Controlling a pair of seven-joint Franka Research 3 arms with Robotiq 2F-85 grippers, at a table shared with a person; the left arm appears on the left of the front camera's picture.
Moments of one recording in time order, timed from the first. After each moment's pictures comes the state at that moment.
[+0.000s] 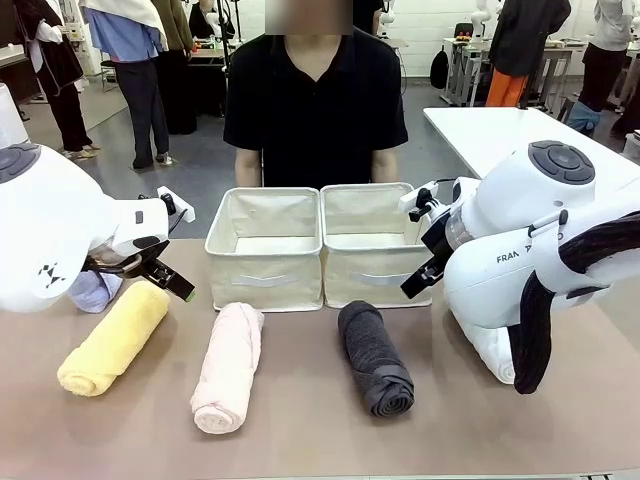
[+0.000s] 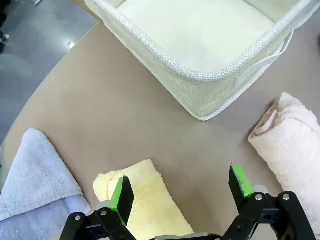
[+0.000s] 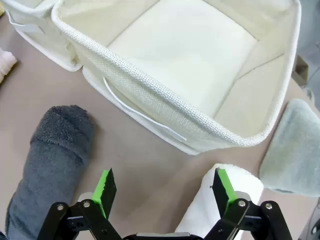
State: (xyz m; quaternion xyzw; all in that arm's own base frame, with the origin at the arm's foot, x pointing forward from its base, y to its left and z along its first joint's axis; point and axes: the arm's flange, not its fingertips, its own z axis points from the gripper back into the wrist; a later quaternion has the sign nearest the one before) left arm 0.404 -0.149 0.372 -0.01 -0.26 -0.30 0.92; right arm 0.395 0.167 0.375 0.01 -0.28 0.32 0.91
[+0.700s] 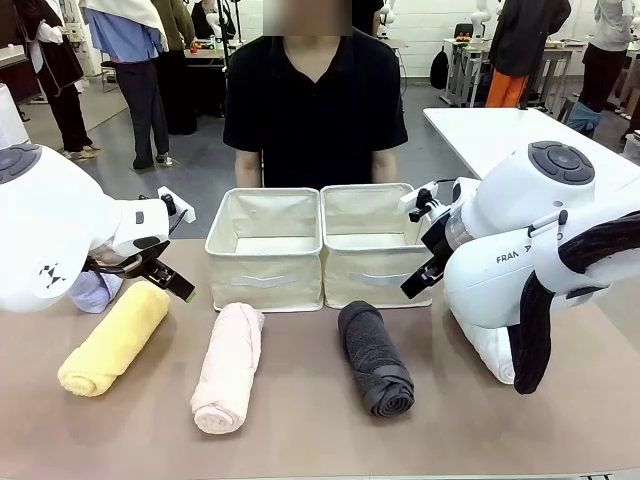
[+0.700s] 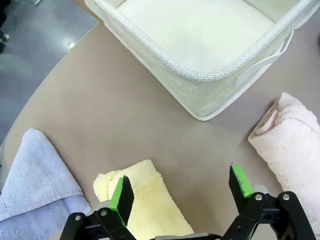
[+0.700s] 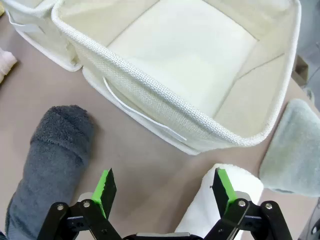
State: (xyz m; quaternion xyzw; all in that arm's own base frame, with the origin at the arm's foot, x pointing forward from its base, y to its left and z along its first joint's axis) left arm 0.404 -0.149 0.372 -0.01 -0.26 -0.30 0.92; right arm 0.395 0.167 0.375 0.01 -0.28 0.32 0.91
